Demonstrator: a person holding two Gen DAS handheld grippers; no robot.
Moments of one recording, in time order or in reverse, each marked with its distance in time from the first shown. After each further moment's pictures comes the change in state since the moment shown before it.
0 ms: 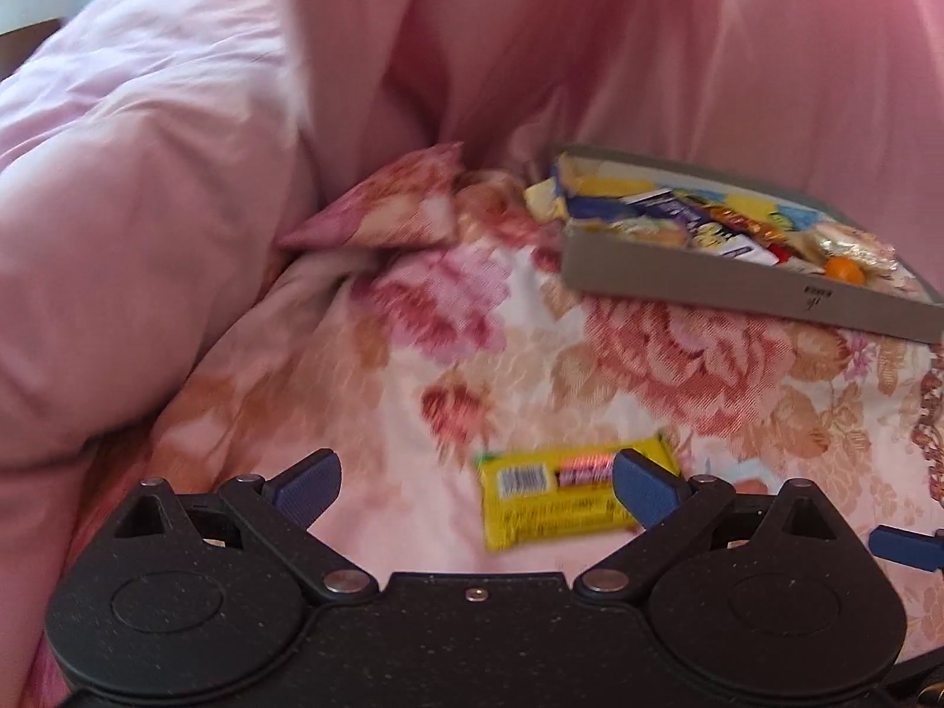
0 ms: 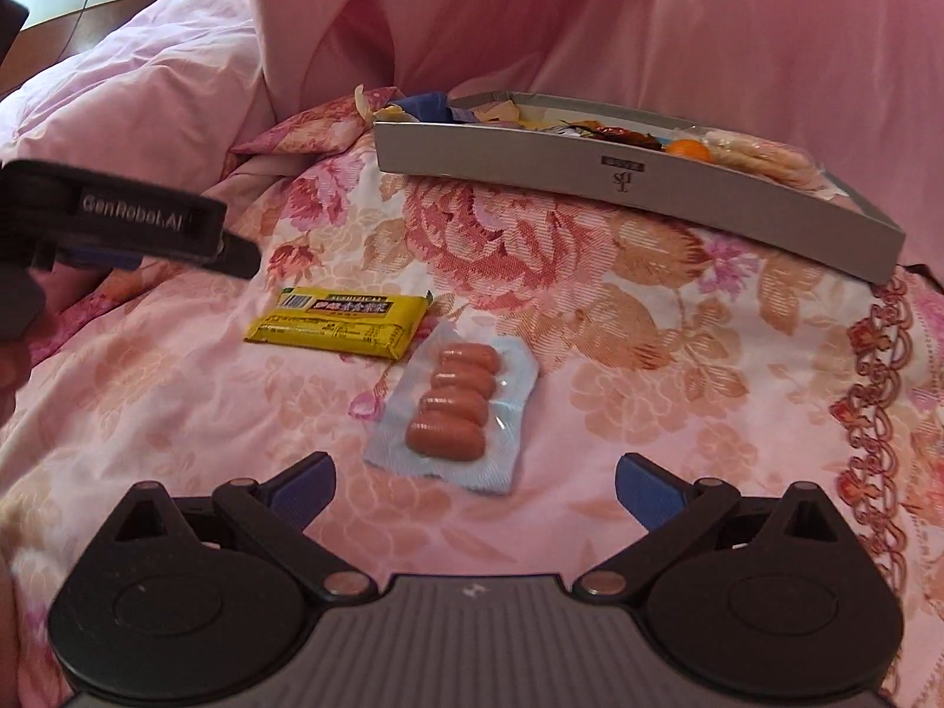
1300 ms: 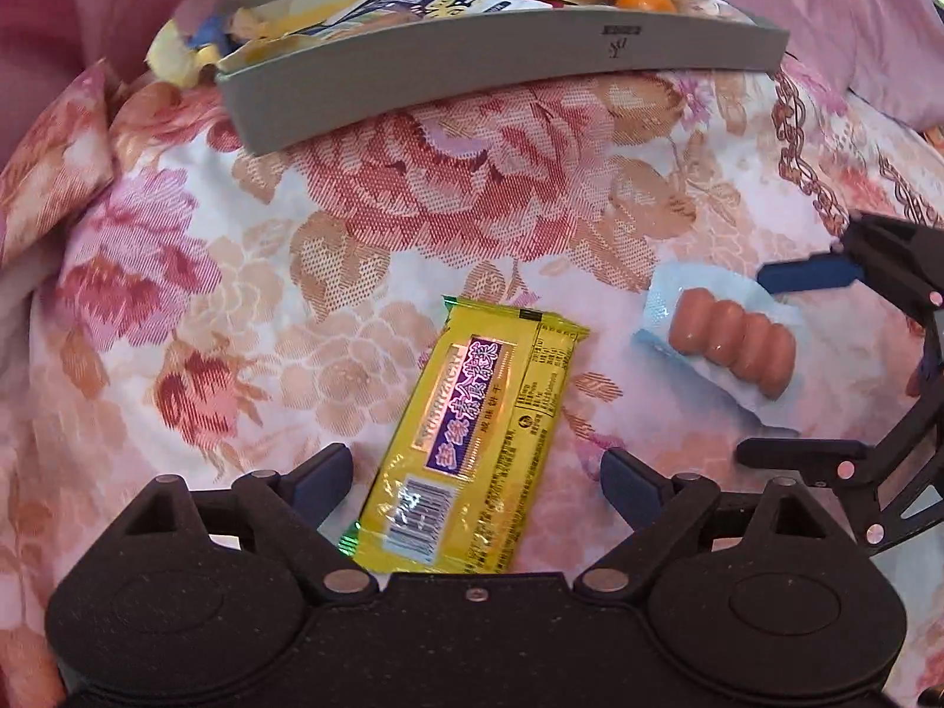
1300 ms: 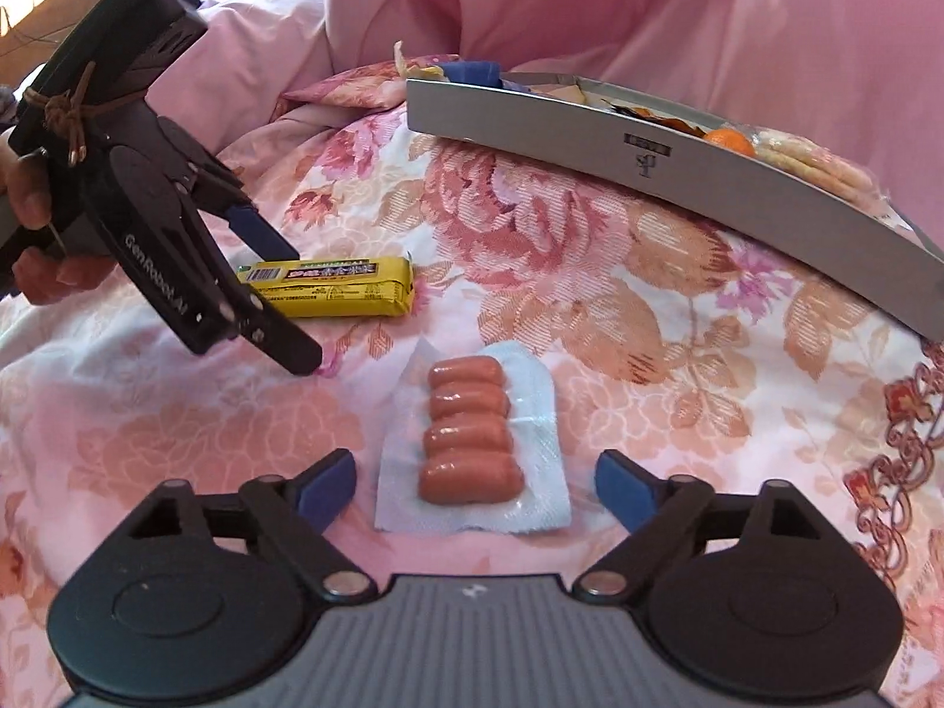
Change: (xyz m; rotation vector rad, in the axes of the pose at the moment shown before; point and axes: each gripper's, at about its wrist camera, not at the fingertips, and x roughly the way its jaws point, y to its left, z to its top) left arm 0.079 -0.041 -0.005 0.439 0.337 -0.377; right arm 0.021 -0.042 -0.006 -0.222 0.014 0.133
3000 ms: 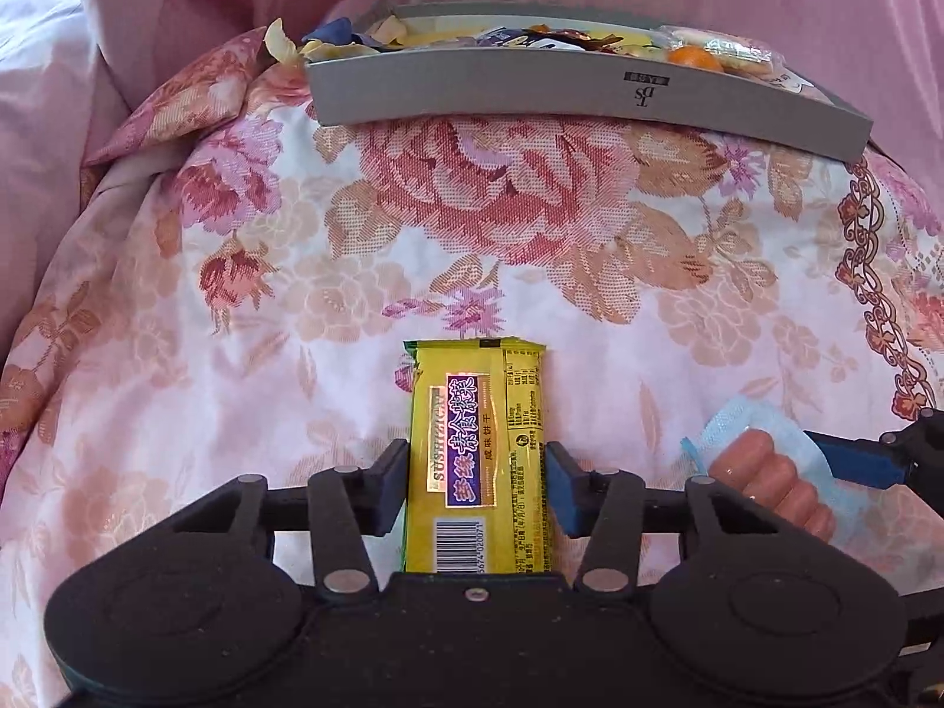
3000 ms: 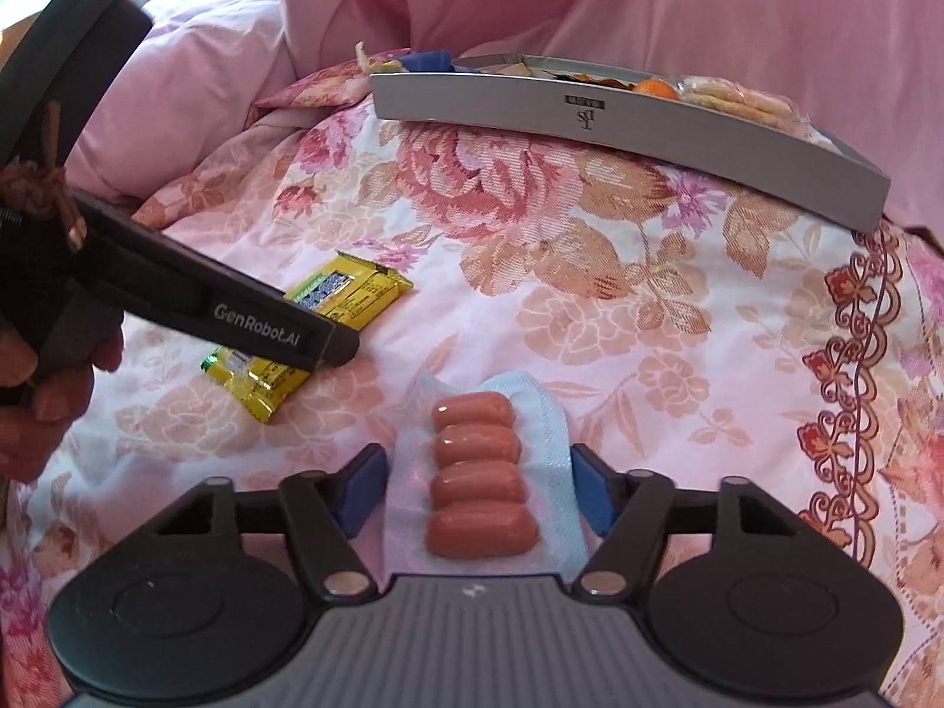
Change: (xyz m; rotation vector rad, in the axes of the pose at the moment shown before) left arm -0.016 -0.088 -0.021 -0.363 -0.113 0.275; right arm -0.035 0.002 -0.024 0.134 0.036 -0.038
